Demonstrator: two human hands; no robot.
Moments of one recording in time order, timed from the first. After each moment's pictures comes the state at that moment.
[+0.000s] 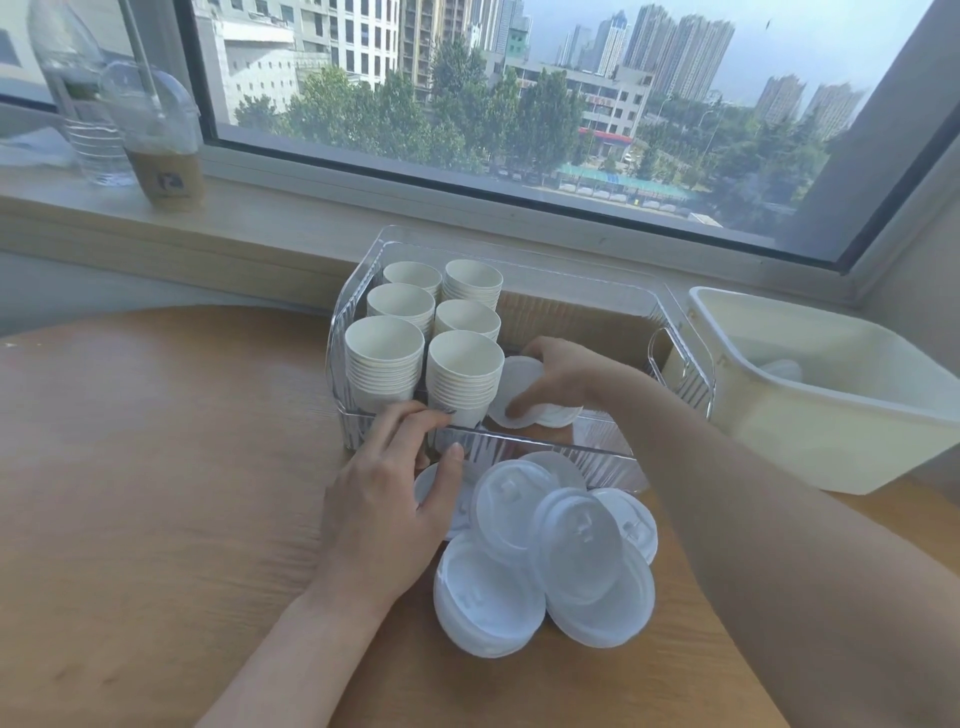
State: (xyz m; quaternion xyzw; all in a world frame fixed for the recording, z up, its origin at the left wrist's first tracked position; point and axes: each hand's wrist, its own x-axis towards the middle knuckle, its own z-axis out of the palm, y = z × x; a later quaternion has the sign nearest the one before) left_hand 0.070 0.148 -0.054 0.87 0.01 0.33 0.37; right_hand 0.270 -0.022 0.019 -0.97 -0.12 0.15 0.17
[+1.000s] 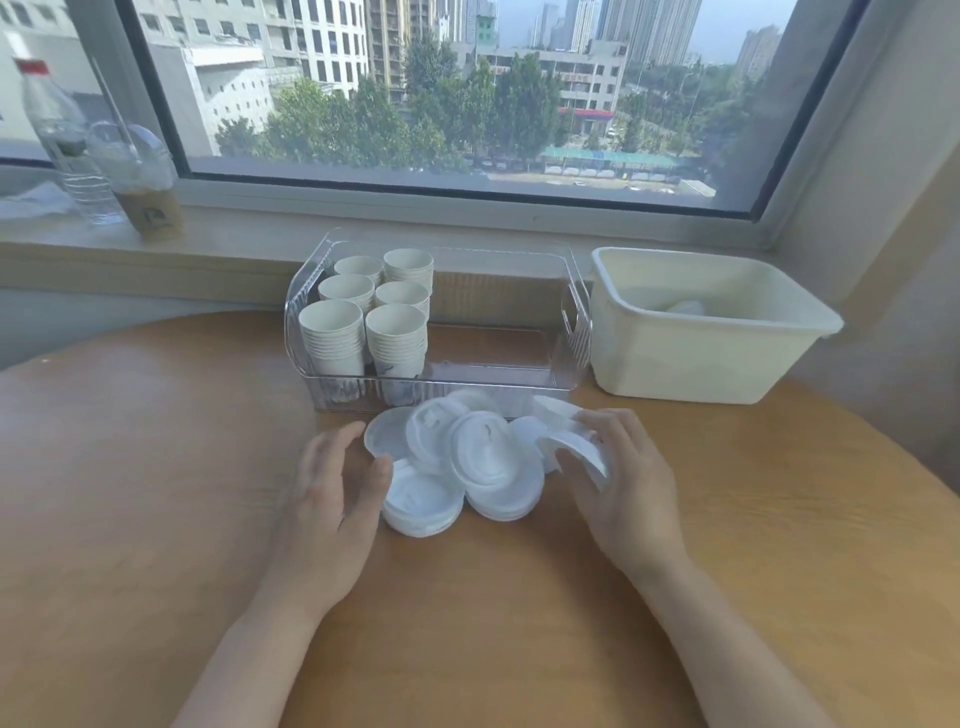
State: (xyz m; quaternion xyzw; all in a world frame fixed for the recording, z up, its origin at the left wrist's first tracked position) left_hand -0.020 0.133 -0.063 0.88 0.06 0.21 0.41; right_hand 0.048 -0.164 -0.051 -0.87 -0.18 -0.30 0.34
